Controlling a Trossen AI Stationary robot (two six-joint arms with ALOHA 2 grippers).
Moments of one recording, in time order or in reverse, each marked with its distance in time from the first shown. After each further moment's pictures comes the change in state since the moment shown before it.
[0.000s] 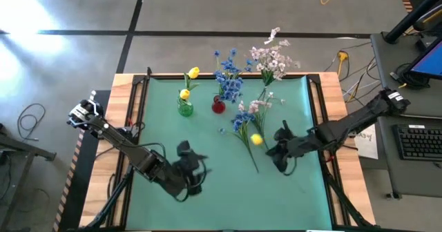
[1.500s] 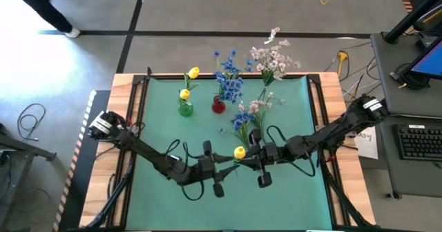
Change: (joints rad) left arm 0.106 0.289 -0.066 1.291 -0.006 0.647; right arm 0.014 0.433 0.070 1.441 -0.006 -0.988
